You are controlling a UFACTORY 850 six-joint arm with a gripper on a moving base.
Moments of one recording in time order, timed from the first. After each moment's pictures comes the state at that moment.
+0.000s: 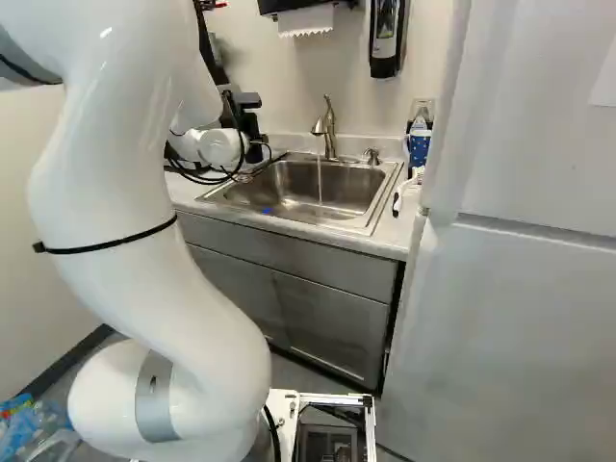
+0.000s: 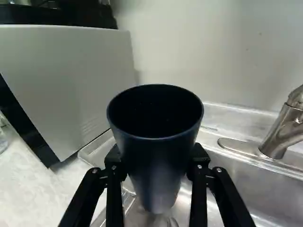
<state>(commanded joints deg) 12.1 -13.9 -56.8 4.8 37.2 -1.8</state>
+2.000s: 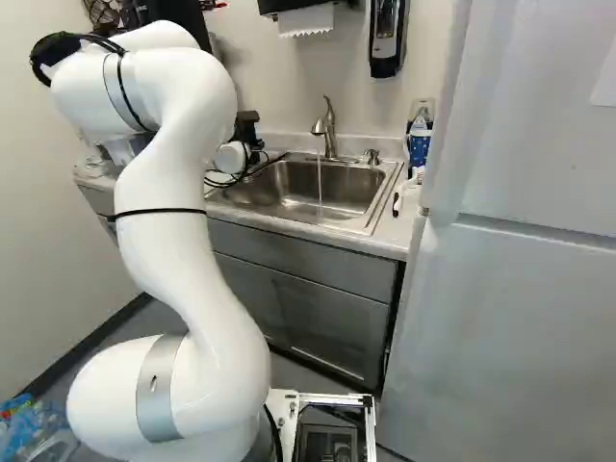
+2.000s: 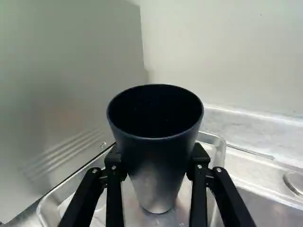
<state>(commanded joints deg) 14.4 -37.1 -79.6 4.8 41.0 -1.8</state>
